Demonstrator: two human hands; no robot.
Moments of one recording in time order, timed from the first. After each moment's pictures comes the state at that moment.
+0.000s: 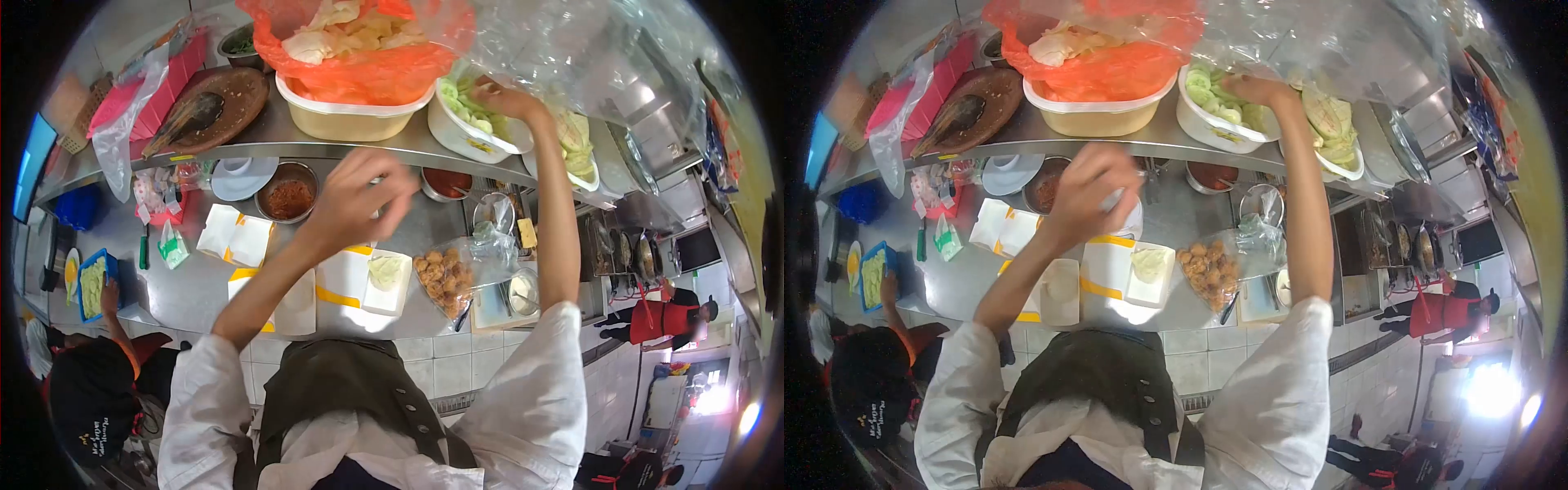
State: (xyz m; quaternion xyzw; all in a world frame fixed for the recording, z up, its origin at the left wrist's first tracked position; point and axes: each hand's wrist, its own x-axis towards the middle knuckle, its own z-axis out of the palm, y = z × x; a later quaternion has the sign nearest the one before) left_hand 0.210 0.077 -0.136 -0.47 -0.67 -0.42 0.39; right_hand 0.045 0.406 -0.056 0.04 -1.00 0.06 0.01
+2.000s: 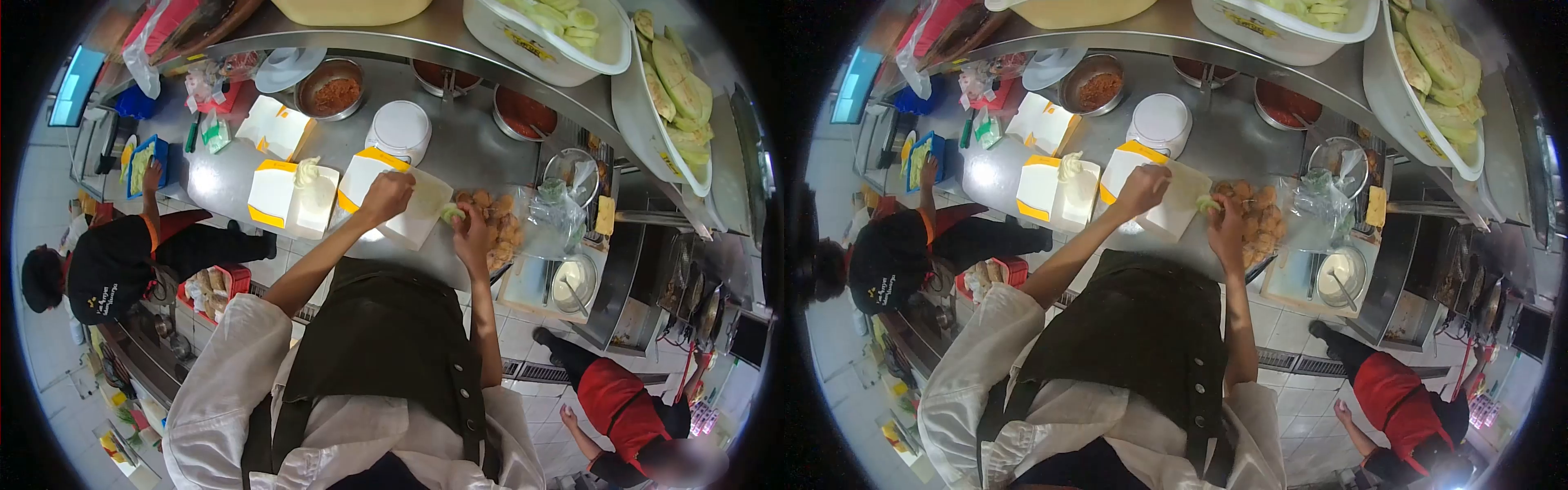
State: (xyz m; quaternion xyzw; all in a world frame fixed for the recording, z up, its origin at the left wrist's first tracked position) left_hand 0.264 0.156 -0.464 -0.17 -0.92 -0.34 0.02; right_hand 0.323 0.390 -0.456 0.05 -0.86 0.50 0.08
